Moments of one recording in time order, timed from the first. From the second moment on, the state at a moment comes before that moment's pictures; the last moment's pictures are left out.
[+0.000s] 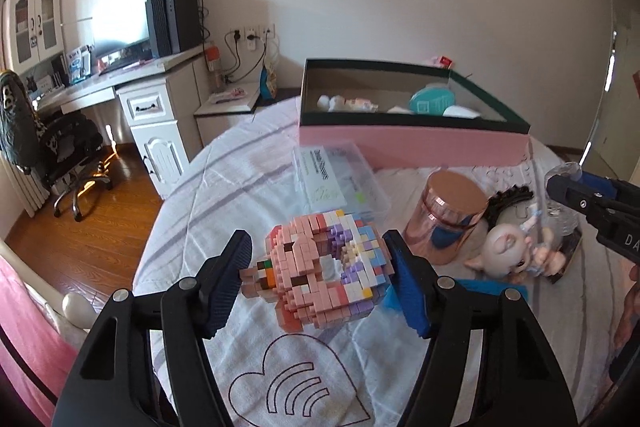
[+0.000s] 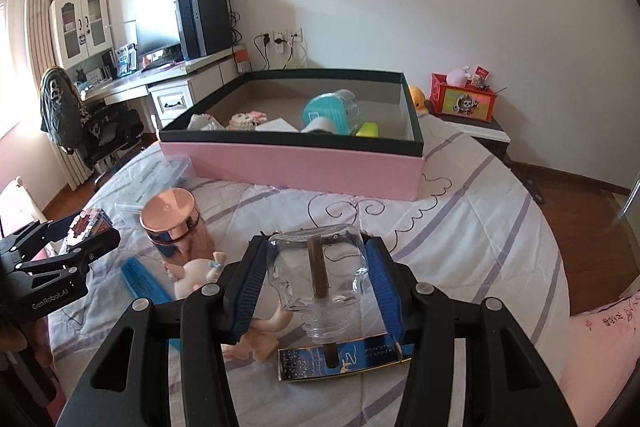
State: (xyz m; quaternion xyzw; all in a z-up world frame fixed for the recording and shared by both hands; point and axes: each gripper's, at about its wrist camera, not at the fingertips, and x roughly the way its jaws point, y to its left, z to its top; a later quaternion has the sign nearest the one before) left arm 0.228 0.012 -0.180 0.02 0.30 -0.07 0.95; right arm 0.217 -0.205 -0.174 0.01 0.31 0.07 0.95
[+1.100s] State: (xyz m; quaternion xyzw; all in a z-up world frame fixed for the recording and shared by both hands) left arm 0.124 -0.019 -0.035 0.02 0.07 -0.04 1.00; right arm 0.112 -0.173 -0.045 -0.01 0.08 0.05 1.00
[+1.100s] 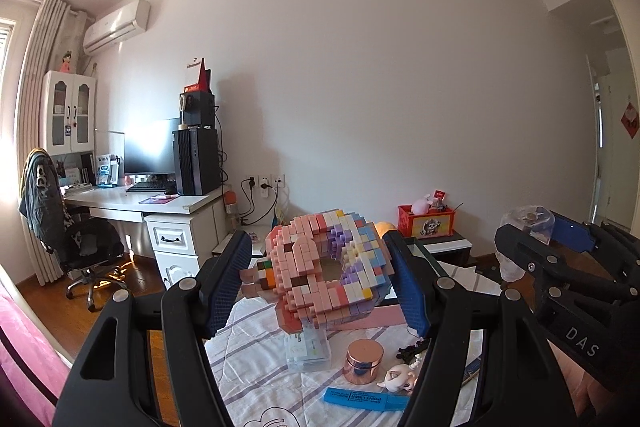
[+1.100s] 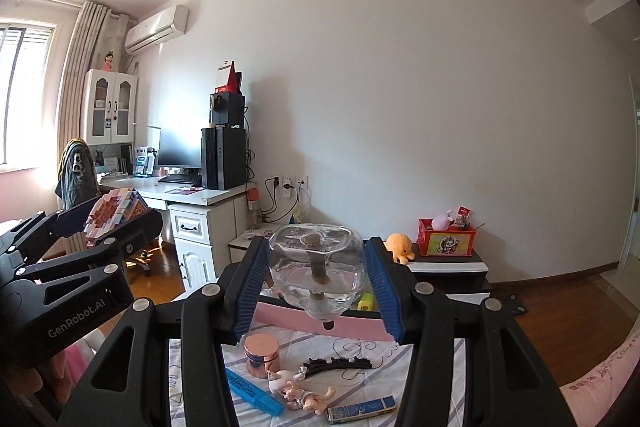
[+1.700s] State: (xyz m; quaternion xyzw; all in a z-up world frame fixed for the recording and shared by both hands) left arm 0.367 -0.048 -0.080 0.03 0.24 -0.10 0.96; right arm 0.316 -0.194 -0.079 -0.01 0.21 0.08 0.97
